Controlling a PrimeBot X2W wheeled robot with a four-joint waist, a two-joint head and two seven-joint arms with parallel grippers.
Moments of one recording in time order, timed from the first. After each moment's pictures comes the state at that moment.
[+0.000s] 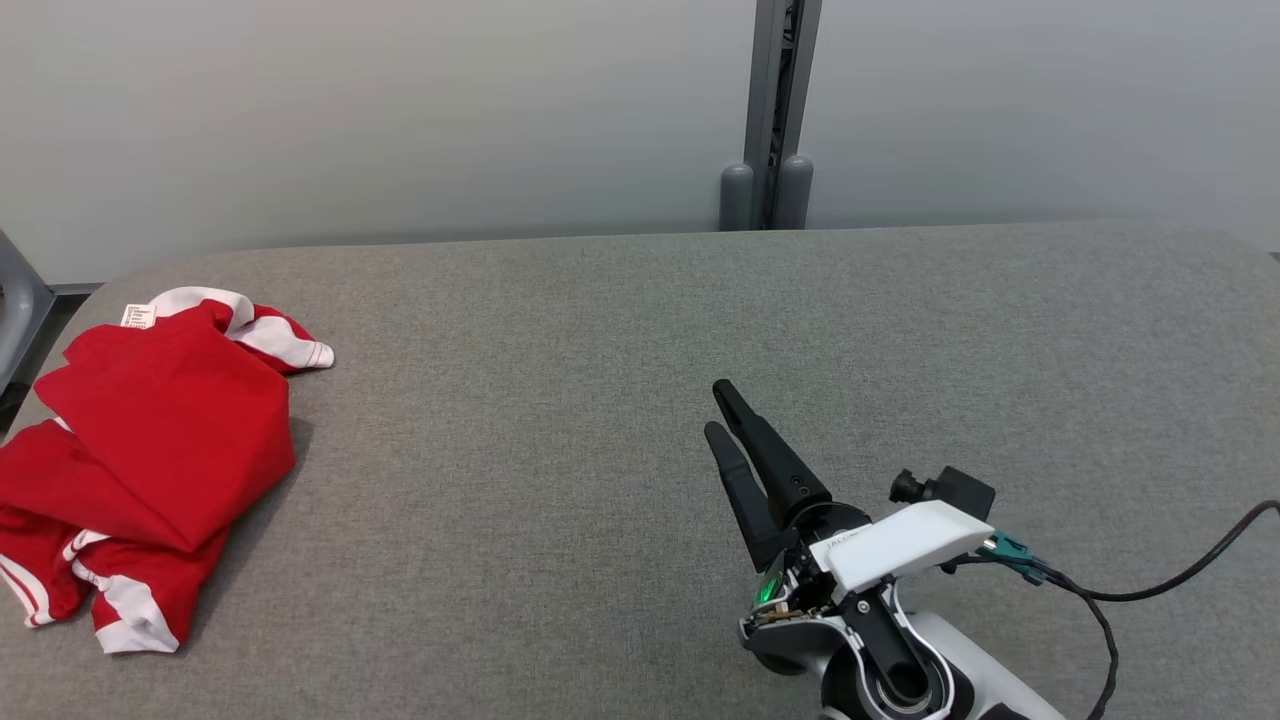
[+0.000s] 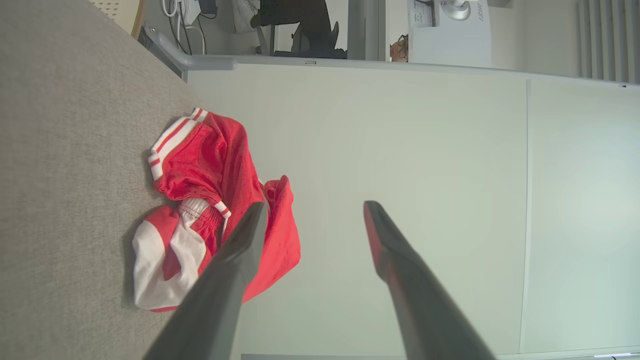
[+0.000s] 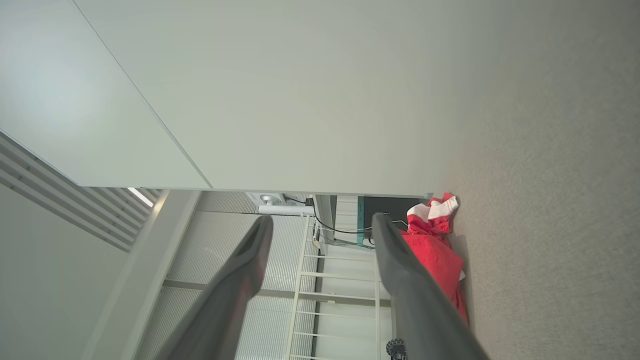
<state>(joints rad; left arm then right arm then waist) 0.11 0.03 0.69 0.18 -1.71 -0.13 0.16 -0.39 -0.06 0.73 0.19 1.89 0.13 -0.26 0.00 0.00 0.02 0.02</state>
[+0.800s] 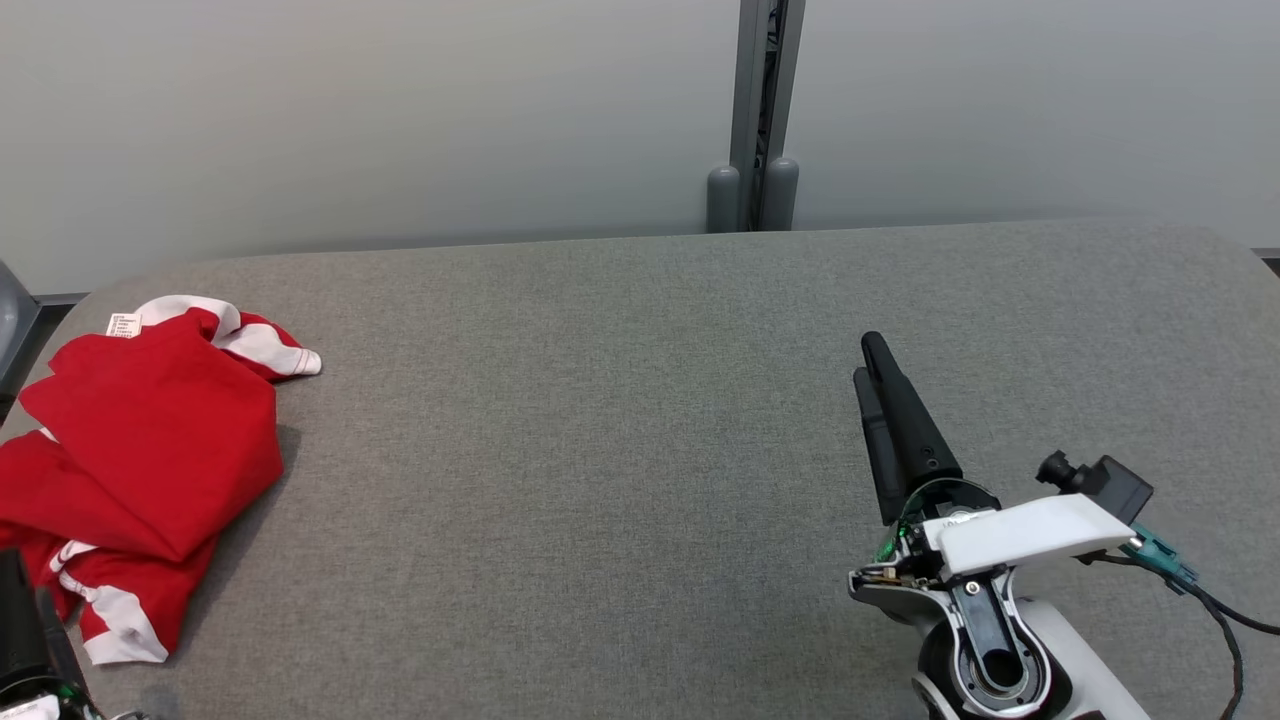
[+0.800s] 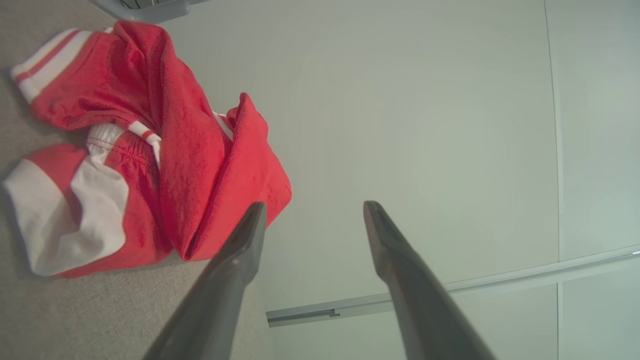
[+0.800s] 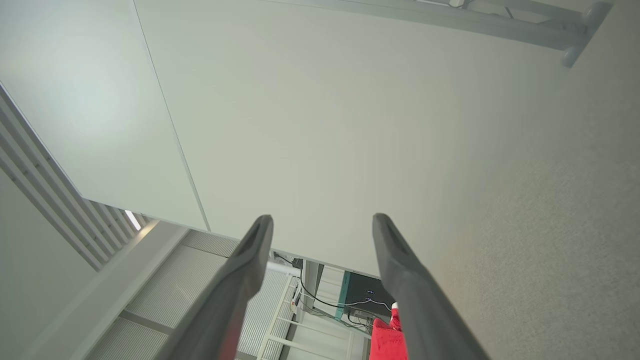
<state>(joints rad) 0.03 0.03 0.43 0.17 -1.48 -0.13 0.00 -0.28 -0.07 0.46 0.12 1.61 0.13 -0.26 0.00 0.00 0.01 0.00</state>
